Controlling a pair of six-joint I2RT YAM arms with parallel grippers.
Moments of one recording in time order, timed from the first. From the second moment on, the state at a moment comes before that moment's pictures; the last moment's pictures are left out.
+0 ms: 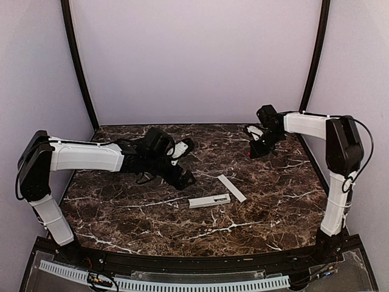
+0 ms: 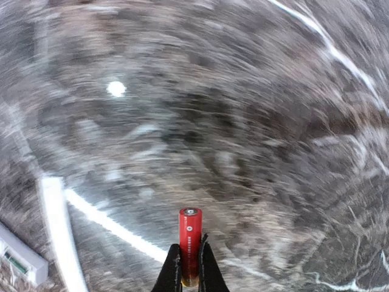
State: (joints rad) left arm -0.82 1.72 1.15 -0.22 0.13 -0.02; right arm 0.32 2.01 1.55 -0.74 -0.15 -0.13
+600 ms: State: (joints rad) left arm -0.77 1.60 1.04 -0.16 -0.03 -0.15; right arm 0.77 1.84 1.34 -0.64 -0.24 -0.71
